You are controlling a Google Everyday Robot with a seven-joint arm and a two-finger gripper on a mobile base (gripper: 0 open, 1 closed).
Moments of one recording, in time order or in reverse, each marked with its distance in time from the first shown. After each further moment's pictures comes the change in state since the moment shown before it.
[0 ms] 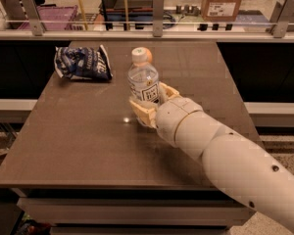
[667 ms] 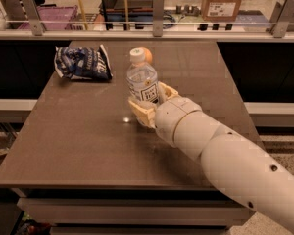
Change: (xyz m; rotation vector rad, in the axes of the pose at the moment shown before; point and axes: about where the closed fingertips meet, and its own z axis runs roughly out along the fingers) arm -0.002 0.003 0.001 -0.003 0.000 -0.006
